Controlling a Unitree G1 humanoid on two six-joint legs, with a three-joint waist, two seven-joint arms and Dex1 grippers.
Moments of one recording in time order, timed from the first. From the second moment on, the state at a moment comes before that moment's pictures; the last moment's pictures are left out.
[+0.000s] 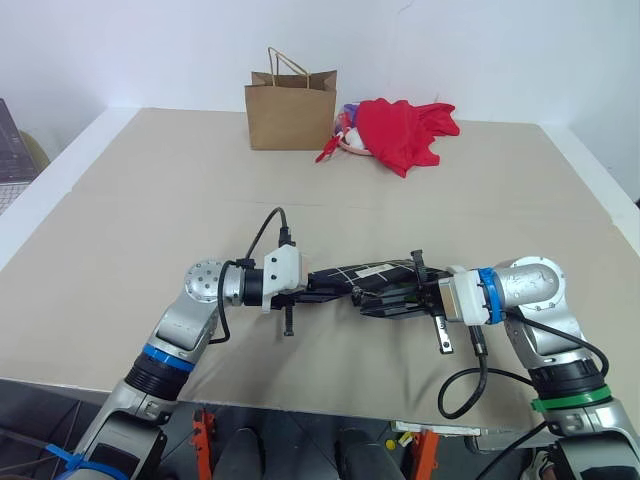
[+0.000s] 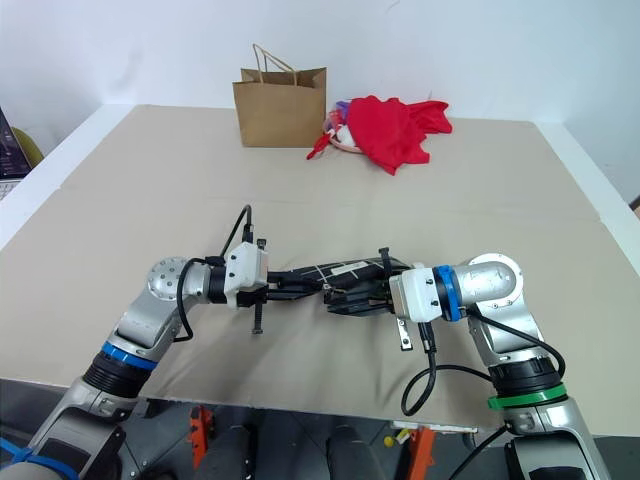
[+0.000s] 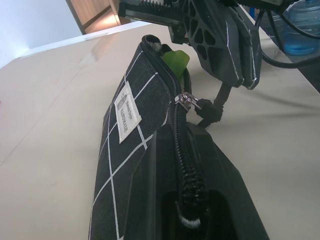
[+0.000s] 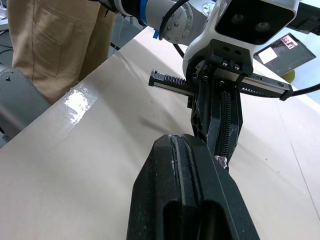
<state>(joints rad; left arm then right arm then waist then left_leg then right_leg) -0.52 0.38 -0.27 0.03 -0.25 0.00 -1.15 -0.44 -0.66 0.09 -0.02 0.37 -0.28 1.49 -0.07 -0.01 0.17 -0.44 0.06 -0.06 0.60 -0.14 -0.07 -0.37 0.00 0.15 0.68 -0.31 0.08</state>
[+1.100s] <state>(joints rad) -0.58 0.47 -0.22 0.19 -0.28 0.02 -1.21 -0.19 -0.92 -0.23 0.04 0.58 0.13 1.27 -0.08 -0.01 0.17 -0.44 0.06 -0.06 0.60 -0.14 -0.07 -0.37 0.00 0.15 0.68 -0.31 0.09</state>
